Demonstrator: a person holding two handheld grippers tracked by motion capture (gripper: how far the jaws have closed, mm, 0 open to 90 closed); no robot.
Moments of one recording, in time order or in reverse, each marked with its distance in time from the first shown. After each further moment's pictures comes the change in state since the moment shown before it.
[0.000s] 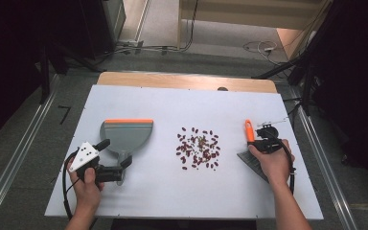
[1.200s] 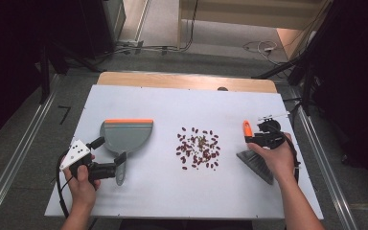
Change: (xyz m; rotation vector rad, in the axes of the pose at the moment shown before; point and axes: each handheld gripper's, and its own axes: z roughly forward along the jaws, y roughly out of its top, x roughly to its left) left arm 0.014 0.002 -0.007 -0.041 0.002 -0.059; right arm 0.001 0.018 -0.020 -0.009 0.057 -0.064
